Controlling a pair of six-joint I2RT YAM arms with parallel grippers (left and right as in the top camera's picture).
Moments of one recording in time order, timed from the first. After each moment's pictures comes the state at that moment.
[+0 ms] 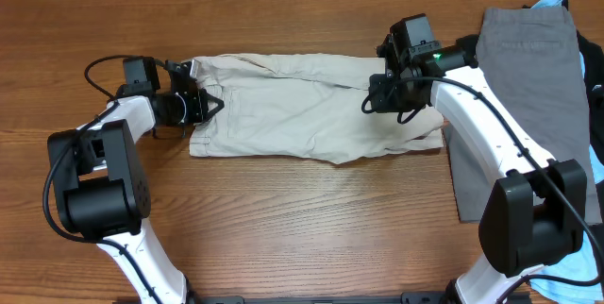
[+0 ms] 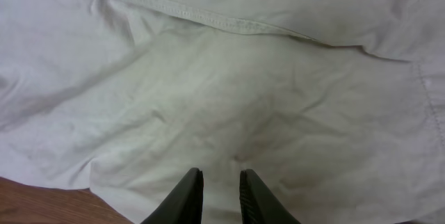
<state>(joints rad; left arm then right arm) 0.18 2.08 1.20 -0.31 0.69 0.07 0.26 1.84 1.48 -0.90 -0.17 0.20</state>
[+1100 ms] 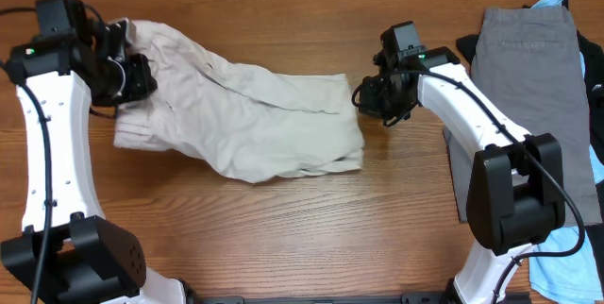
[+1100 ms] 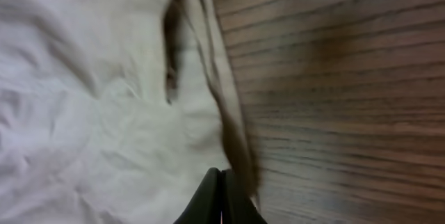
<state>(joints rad) 0.26 1.72 1.70 -1.19 0.28 0.04 0.26 1.96 1.47 -0.85 -0.28 0.41</state>
